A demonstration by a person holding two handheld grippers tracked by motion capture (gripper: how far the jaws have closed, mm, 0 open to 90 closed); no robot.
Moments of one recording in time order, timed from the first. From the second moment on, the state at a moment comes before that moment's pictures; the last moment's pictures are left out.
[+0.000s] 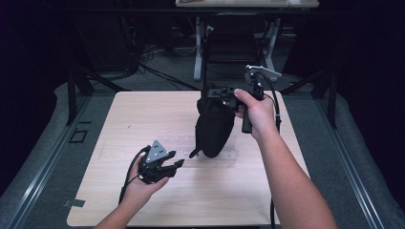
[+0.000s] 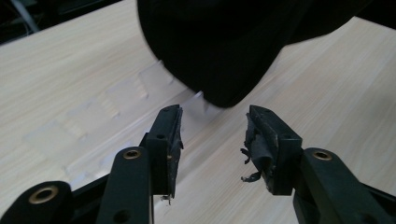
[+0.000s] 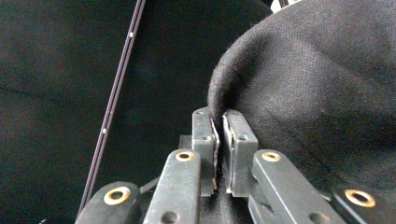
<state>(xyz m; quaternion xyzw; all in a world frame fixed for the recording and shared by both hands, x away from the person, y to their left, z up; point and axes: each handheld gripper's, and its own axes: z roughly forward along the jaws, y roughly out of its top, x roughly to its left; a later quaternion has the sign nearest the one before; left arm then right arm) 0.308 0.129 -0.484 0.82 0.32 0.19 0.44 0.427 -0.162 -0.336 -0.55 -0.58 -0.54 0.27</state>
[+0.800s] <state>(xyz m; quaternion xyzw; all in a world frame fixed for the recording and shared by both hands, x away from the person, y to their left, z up) 0.308 0.095 -0.471 0.83 0.27 0.22 0.43 0.426 -0.156 -0.339 -0.54 -0.57 -0.55 0.28</state>
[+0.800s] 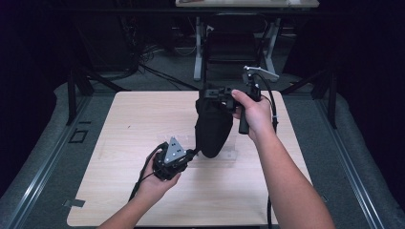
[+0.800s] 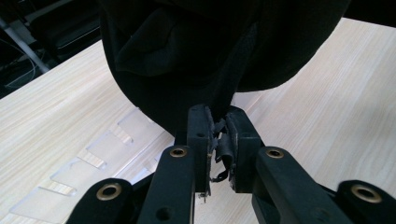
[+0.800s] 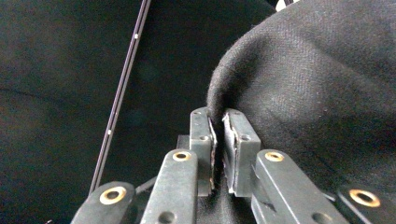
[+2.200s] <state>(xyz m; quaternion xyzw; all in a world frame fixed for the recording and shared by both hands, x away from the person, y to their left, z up) 0.313 0.140 -0.513 0.84 0.32 0.21 0.39 0.400 -0.196 -0.338 -0.54 -0.61 -0.54 0.20</state>
